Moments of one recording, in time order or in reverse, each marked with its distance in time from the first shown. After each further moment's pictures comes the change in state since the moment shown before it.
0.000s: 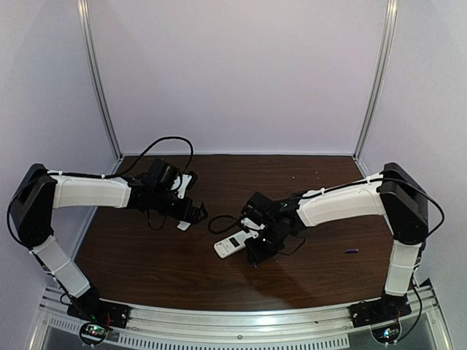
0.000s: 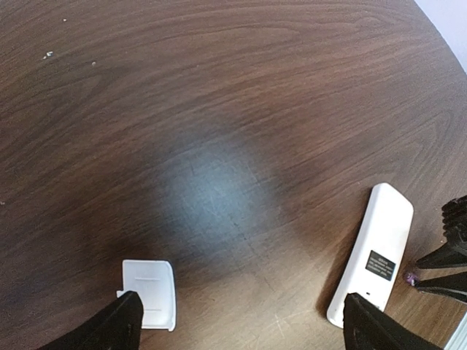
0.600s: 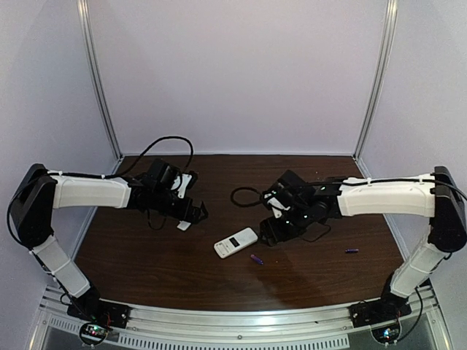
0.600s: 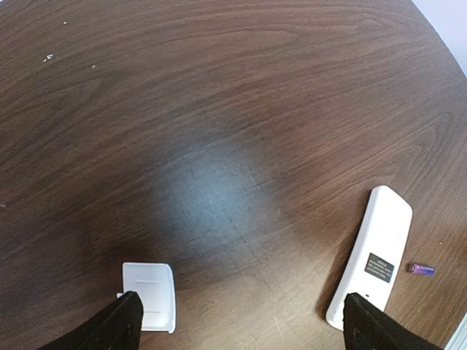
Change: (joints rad) left arm 0.000 0.000 -0.002 0.010 -0.002 0.002; right arm -0.052 -0.251 -0.072 -0.043 0.105 0.031
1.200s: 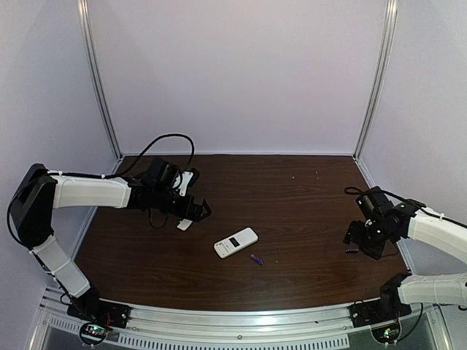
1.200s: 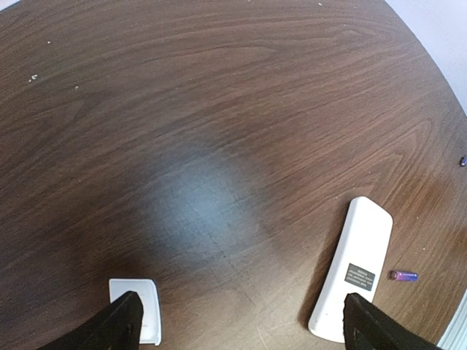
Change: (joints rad) left arm 0.000 0.000 0.000 0.050 0.045 0.004; right arm -0.537 -0.665 -0.553 -0.243 0.177 0.445
